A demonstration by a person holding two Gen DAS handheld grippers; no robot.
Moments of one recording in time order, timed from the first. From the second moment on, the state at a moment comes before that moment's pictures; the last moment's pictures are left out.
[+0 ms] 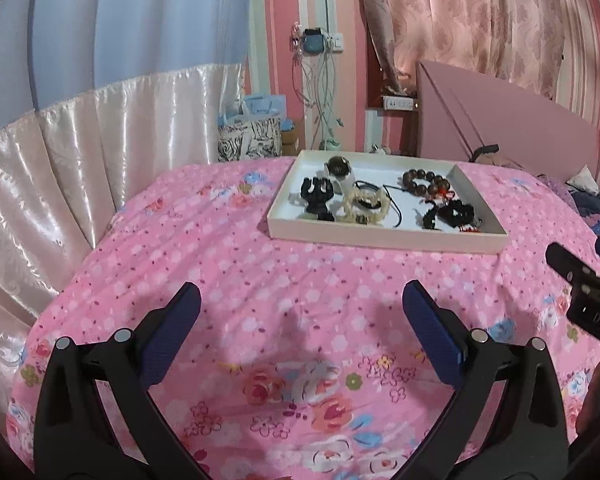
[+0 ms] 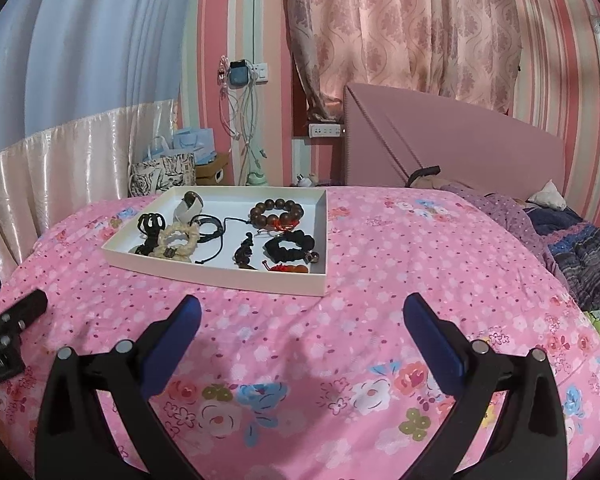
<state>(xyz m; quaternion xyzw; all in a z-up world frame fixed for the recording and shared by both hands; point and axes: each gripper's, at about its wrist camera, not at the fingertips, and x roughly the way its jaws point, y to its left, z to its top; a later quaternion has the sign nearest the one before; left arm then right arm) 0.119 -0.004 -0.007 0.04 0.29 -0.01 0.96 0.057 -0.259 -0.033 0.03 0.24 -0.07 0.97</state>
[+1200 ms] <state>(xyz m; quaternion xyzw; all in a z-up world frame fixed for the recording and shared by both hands) 0.105 -0.004 -0.001 0.04 0.25 0.00 0.97 0.058 -0.259 -0.039 0.02 0.25 -0.07 0.97</state>
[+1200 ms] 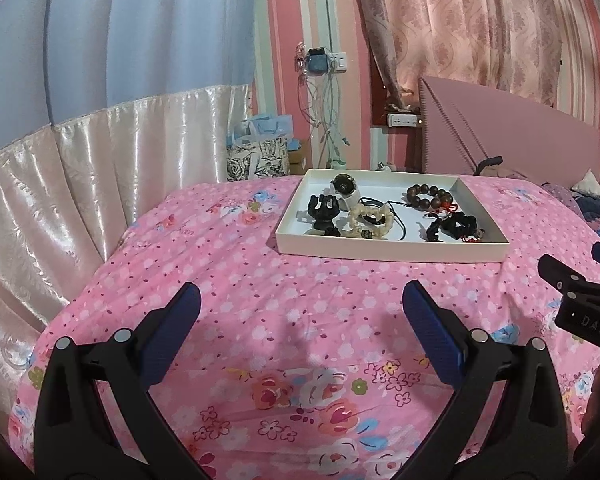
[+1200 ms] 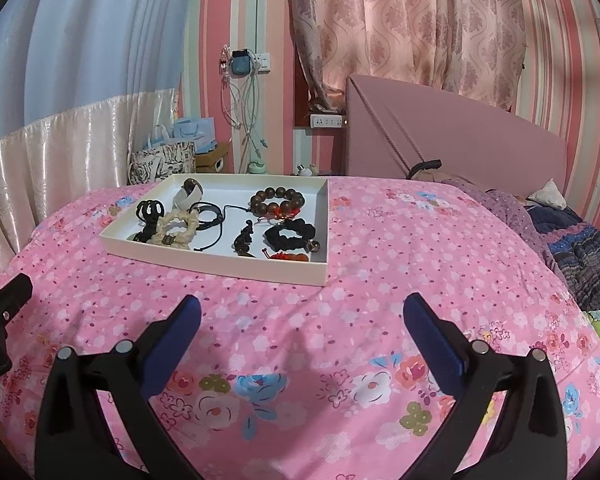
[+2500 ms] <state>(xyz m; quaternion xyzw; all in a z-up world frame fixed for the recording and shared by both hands) 0.106 -0.003 -0.002 0.05 0.25 0.02 0.97 0.059 -0.261 -0.043 0.02 0.26 -0.07 0.96</state>
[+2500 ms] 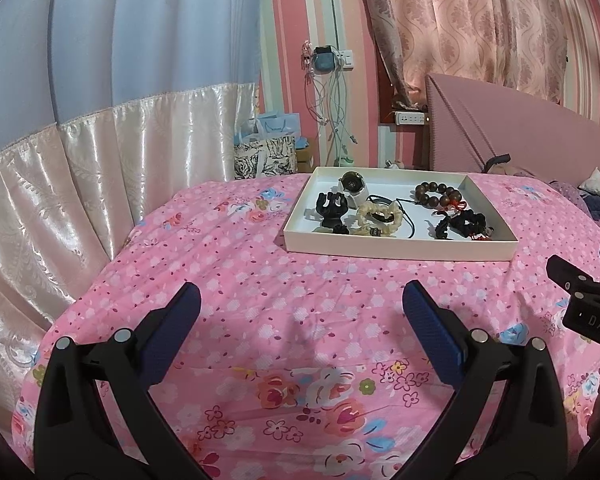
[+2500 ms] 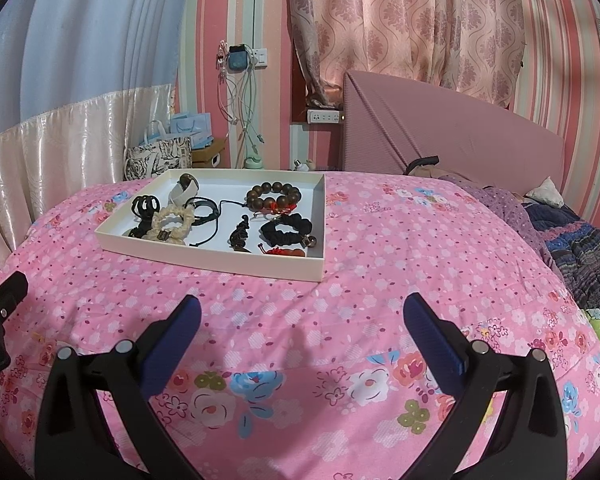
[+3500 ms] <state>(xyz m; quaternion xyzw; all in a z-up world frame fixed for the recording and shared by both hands) 0.108 -0.002 -0.001 0.05 0.25 0.02 0.97 0.059 -0.264 -0.045 0.02 0.26 -0.07 0.96</state>
